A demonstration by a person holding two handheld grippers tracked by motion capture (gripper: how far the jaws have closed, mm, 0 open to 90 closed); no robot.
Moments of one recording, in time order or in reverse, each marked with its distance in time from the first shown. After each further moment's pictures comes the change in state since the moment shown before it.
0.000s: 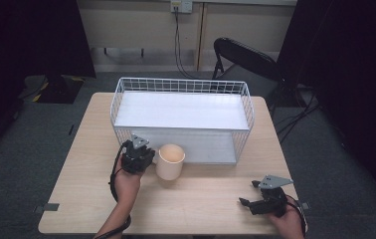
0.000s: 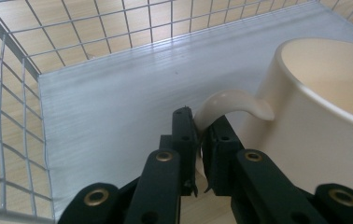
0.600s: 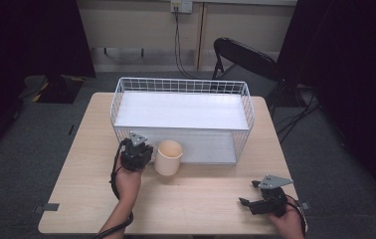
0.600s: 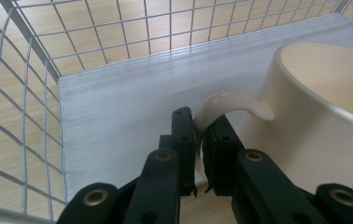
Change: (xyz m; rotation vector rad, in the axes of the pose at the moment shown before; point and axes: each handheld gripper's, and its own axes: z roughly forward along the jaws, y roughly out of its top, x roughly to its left) left arm 0.005 0.003 0.004 -0.019 0.058 -0.041; right arm 0.000 0.000 0.000 0.000 0.000 0.000
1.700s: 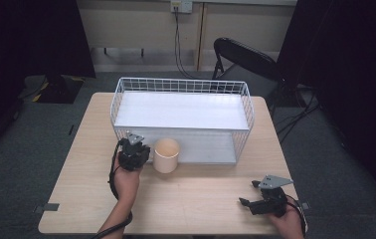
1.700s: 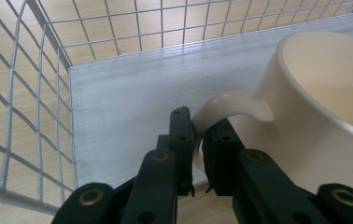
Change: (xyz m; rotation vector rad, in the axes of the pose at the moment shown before) left arm 0.007 -0.003 0.001 0.019 0.014 -0.041; right arm 0.000 0.000 0.000 0.000 0.000 0.000
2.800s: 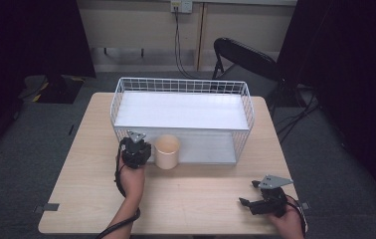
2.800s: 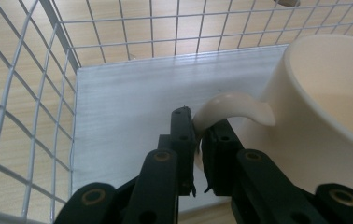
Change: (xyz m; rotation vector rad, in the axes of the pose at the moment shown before) left arm -0.003 0.001 0.013 -0.024 0.055 -0.059; right arm 0.000 0.000 0.000 0.000 0.000 0.000
